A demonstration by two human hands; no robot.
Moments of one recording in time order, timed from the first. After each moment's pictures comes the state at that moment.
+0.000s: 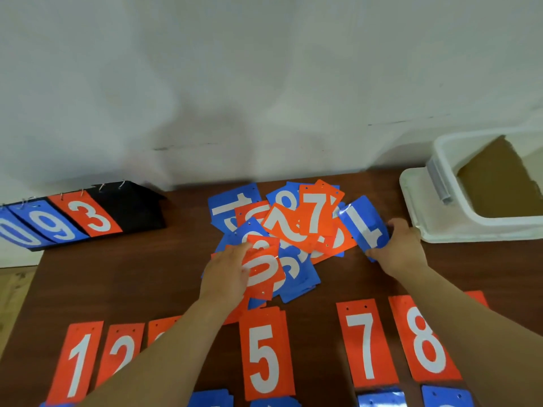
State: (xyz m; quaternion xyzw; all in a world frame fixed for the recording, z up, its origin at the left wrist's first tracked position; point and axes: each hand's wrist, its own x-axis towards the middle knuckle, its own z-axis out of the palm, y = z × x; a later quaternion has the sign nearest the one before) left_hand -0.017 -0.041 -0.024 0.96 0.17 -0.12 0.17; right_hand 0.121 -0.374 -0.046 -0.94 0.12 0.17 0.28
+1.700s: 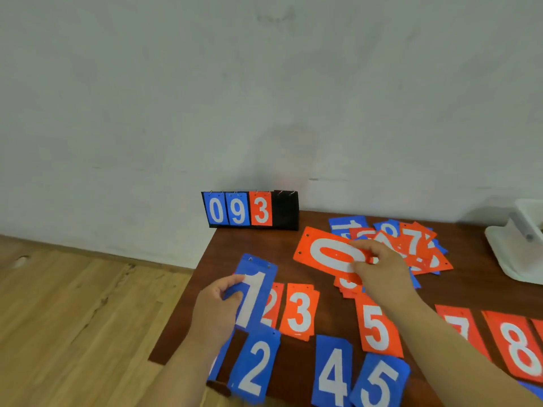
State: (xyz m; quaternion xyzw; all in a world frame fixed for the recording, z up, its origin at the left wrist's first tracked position) left_hand -0.355 0.105 0.147 0.74 0.37 0.15 0.54; right_hand -0.169 -0.135 0.174 -0.84 -0.09 0.10 0.53
